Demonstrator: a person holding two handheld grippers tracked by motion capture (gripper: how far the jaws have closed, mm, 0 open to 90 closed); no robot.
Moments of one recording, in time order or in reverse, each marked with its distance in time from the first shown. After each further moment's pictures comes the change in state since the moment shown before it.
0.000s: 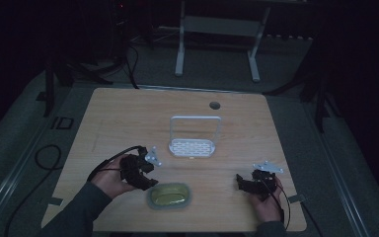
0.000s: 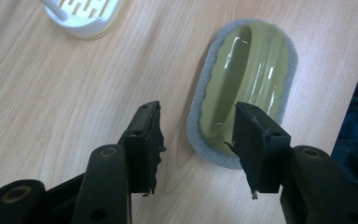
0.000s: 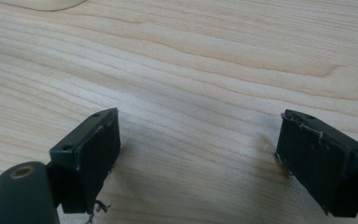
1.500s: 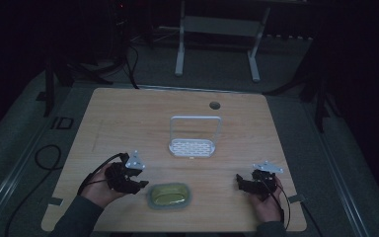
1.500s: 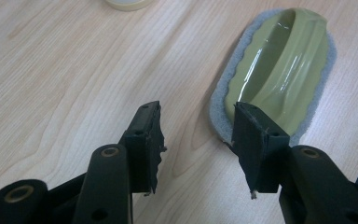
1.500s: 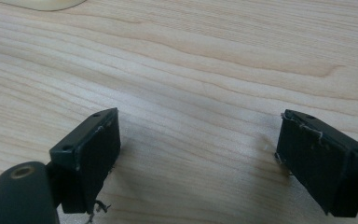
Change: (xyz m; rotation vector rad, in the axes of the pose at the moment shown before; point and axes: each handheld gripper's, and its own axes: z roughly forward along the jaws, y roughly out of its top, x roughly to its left) left arm 0.000 -0.049 0.007 -0.120 0.075 -0.172; right arm 0.000 0.000 0.000 0.000 0.000 0.001
